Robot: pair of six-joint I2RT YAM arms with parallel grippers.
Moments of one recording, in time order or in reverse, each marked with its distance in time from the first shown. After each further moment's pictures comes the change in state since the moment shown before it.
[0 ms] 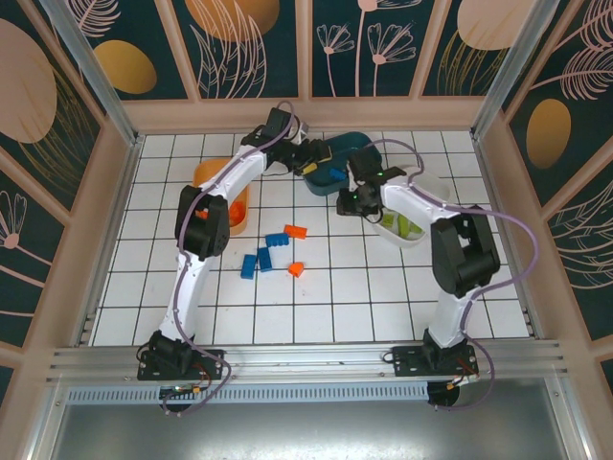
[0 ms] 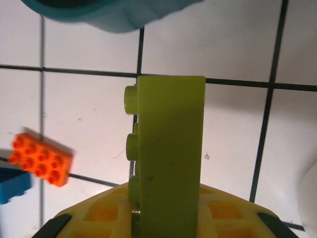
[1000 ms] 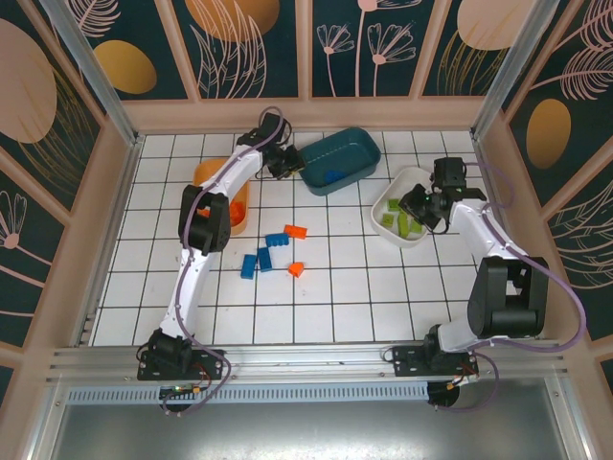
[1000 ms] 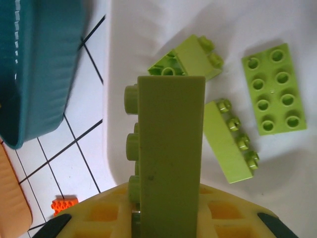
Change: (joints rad) left arm 0.050 0.117 0.083 -0.137 -0.219 -0.051; right arm -0.426 -0.335 -0.304 0.049 -0.140 0.275
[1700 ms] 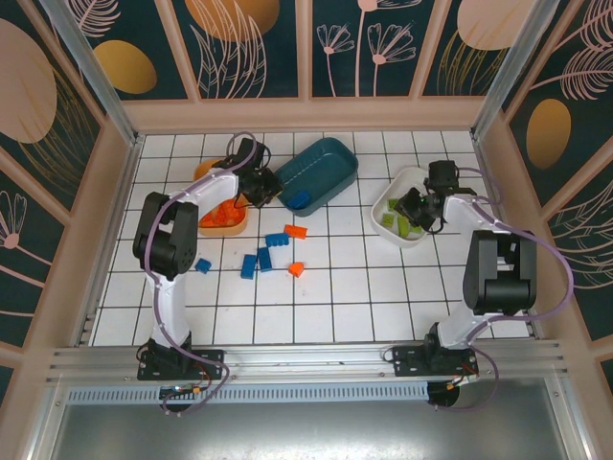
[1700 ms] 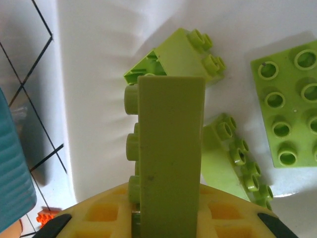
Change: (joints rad) left arm 0.014 -0.505 -0.797 0.260 -0.082 -0.269; right arm -0.008 0.164 -0.002 0.099 -0.053 -0.006
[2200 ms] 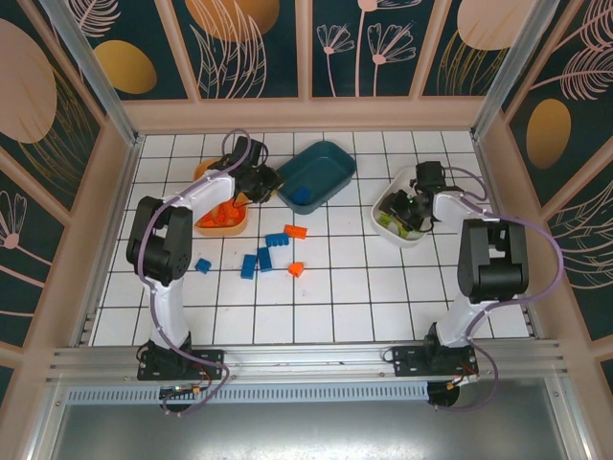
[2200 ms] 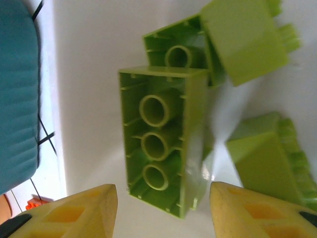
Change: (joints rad) left arm 0.001 -0.077 -0.056 0.066 0.001 -0.050; right arm 0.068 0.092 0.031 0.032 -0.040 -0.032
